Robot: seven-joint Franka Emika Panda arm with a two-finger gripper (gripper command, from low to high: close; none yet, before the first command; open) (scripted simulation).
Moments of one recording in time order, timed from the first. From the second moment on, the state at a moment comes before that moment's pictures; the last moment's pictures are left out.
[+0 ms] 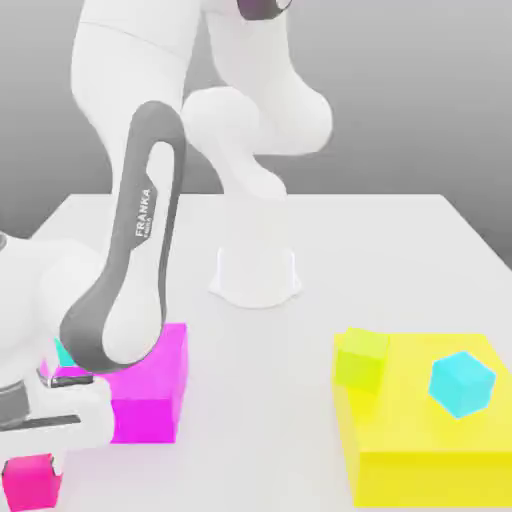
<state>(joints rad) -0.14 0.56 -0.33 -2.23 0.43 2.72 -0.19</state>
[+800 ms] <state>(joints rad) 0.31 -0.20 -0.11 -2.61 0.10 2.37 0.21</state>
